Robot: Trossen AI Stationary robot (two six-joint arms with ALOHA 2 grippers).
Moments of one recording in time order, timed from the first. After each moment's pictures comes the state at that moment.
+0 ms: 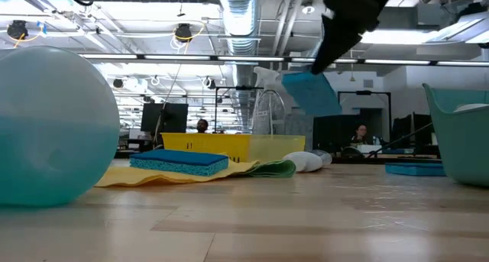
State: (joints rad) left arm -0.07 0.91 0.59 0.49 -0.01 0.49; right arm 0.37 1.63 1.24 -0.81 0.69 0.49
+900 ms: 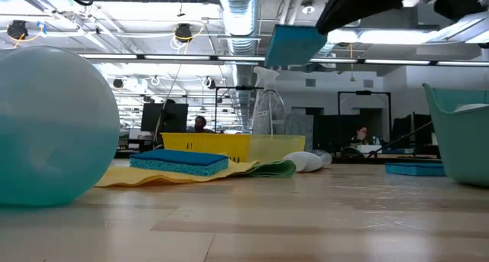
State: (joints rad) left arm -0.06 0.91 0.59 0.49 -0.05 0.42; right arm 0.60 1.64 1.22 -0.65 0.83 -0.29
